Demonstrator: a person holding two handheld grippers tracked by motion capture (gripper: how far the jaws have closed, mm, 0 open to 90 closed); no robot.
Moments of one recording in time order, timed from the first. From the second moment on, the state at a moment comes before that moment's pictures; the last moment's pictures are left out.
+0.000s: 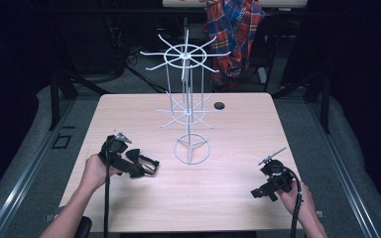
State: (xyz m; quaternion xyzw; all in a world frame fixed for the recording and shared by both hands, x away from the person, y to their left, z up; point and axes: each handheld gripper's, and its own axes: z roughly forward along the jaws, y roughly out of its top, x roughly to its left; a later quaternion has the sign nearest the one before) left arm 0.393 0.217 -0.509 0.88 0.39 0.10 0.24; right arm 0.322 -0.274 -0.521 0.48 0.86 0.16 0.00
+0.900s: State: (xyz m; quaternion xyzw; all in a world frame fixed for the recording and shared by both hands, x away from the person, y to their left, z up) left arm 0.414 0.167 -0.537 0.92 0.34 0.06 0.20; right arm 0.324 -0.277 -0.521 0.48 0.87 0.14 0.00
